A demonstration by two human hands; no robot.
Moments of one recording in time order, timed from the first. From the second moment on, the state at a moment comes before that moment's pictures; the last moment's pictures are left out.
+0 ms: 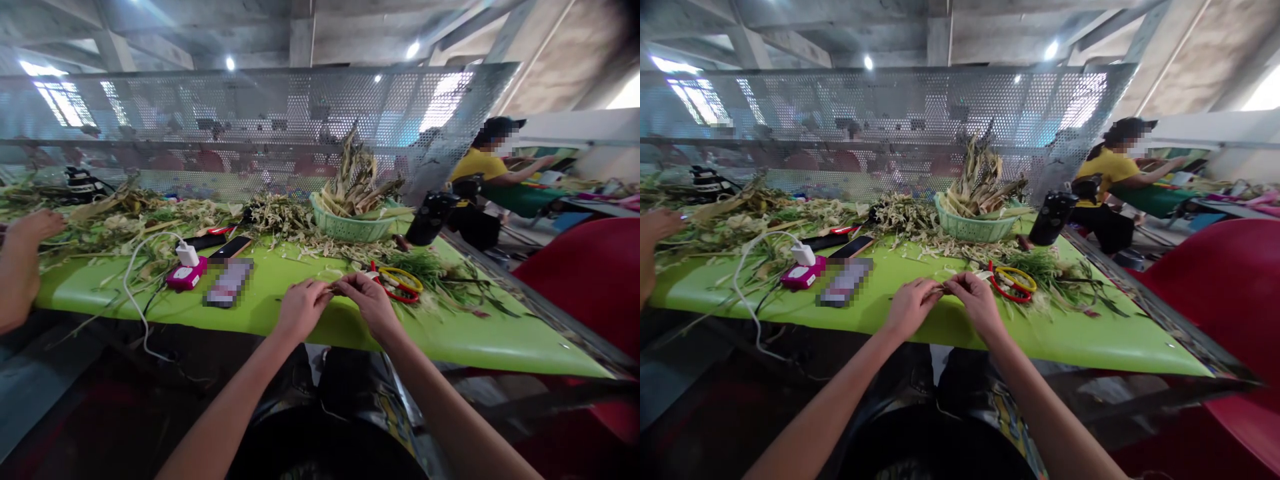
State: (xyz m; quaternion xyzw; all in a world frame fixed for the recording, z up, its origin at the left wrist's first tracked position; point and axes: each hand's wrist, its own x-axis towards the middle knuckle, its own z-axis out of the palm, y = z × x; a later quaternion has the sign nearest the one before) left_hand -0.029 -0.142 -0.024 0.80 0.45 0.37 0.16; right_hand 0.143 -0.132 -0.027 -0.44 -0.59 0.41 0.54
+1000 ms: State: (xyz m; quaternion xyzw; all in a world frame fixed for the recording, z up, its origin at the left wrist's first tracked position) left_hand -0.022 -0.151 -0.019 0.51 0.31 0.37 0.71; right_hand 0.156 -0.160 -0.027 -0.35 -0.61 0.40 0.58
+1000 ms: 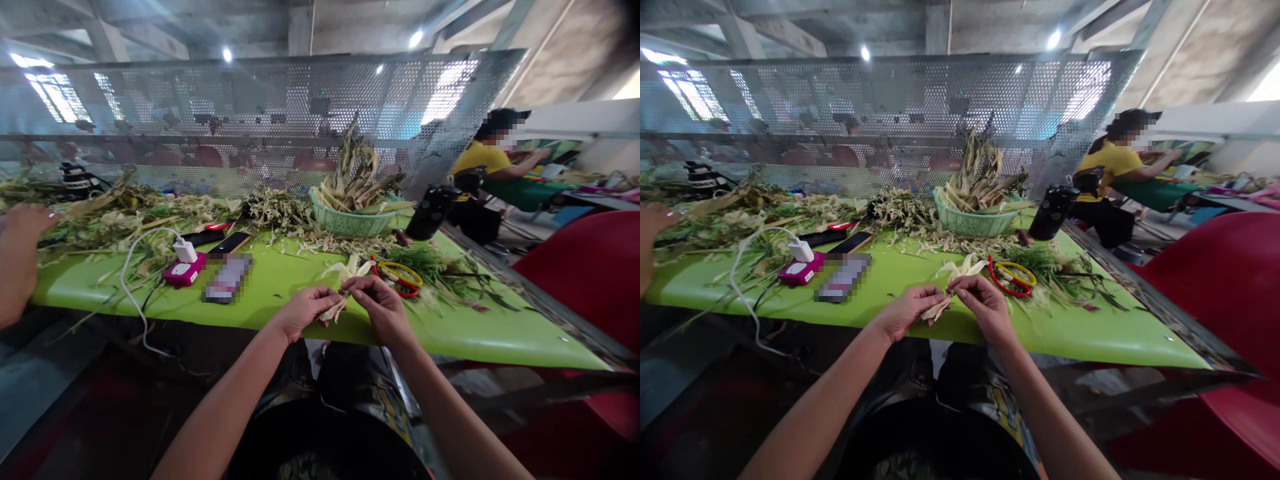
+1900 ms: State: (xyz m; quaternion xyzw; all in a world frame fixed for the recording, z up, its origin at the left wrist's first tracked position) left_hand -0.013 -0.150 -0.026 0.42 0.31 0.48 0.71; right_hand 0.166 -0.155 -0.018 -0.42 -0.76 0.27 0.42
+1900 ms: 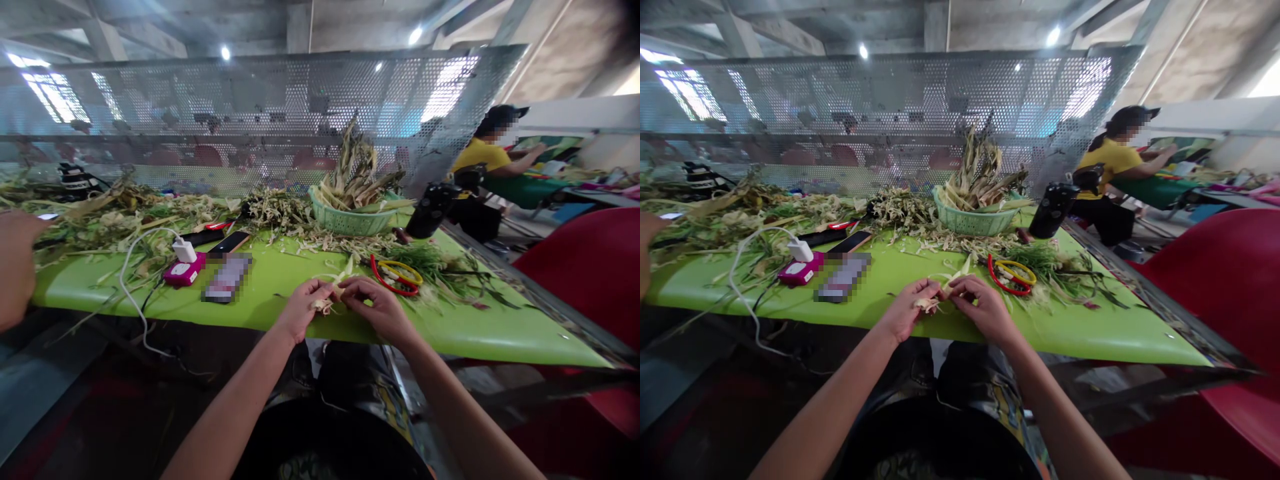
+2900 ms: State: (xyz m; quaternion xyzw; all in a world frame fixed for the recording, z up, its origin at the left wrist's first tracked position) left_hand -0.013 -0.151 -0.028 0.47 0.33 0.46 0.68; right_hand 0.167 -0.150 -0.012 -0.47 -0.75 0.26 0.39
